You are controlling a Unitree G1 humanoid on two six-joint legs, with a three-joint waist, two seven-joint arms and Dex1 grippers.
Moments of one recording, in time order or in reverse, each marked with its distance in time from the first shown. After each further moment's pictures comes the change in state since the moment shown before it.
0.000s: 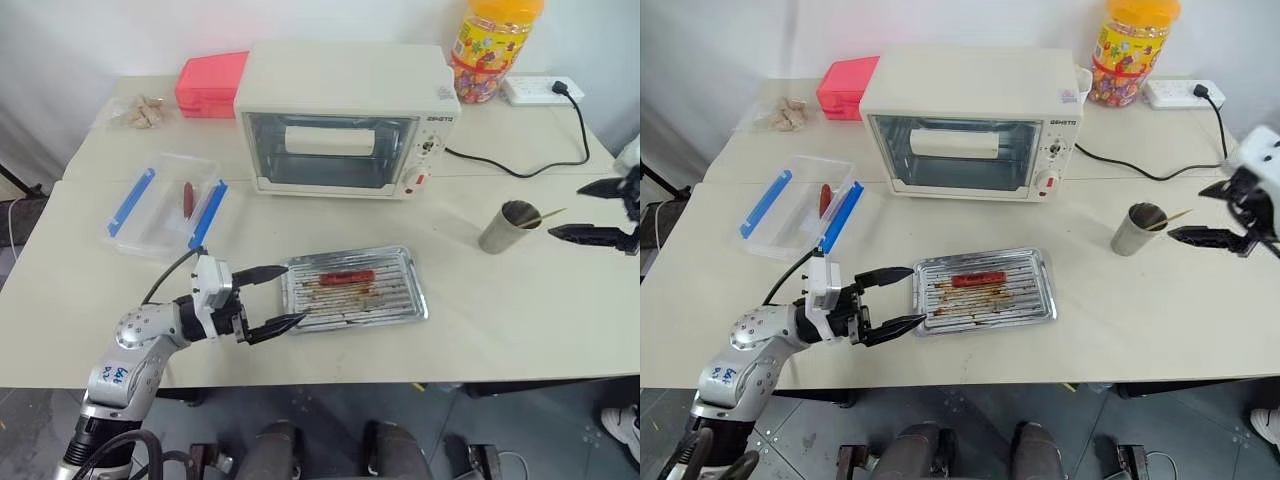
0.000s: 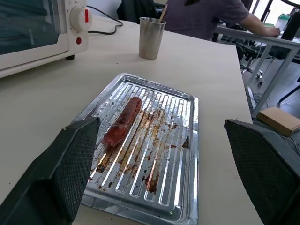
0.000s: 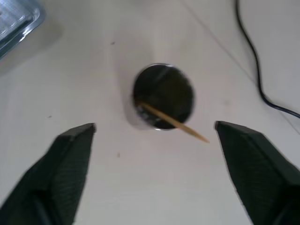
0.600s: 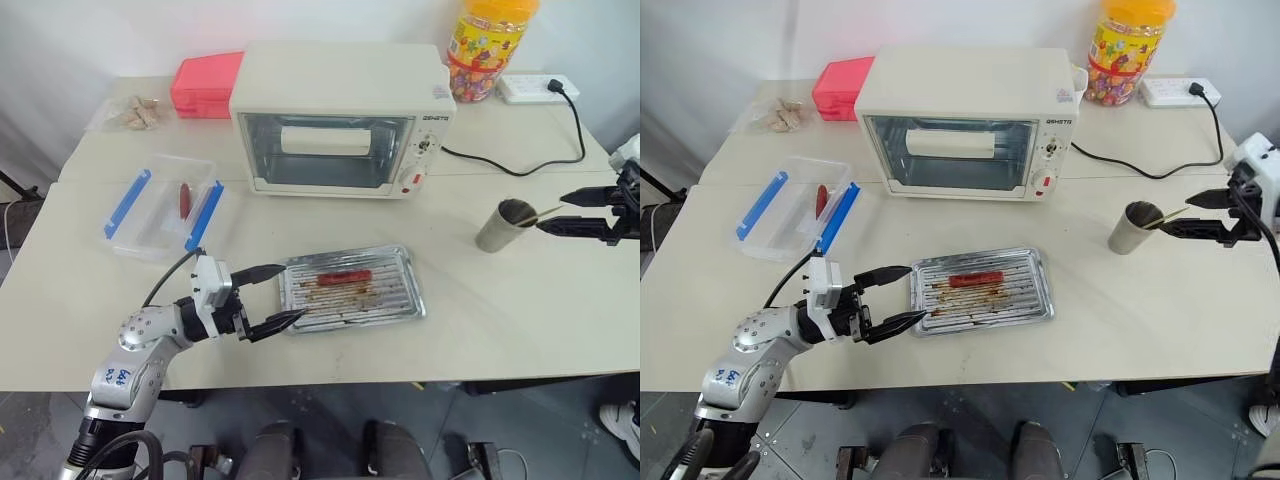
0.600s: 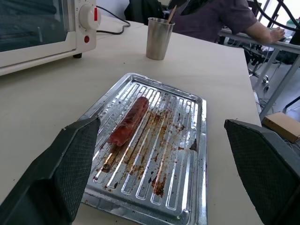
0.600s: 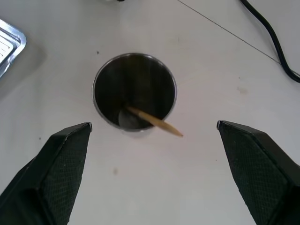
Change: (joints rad) left arm 0.006 -0.015 0.001 0.001 0.003 0.008 0.037; right arm -0.400 0.222 0.141 0.736 -0.170 -0.291 0.178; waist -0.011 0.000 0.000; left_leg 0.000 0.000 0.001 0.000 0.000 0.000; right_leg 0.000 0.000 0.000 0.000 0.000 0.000
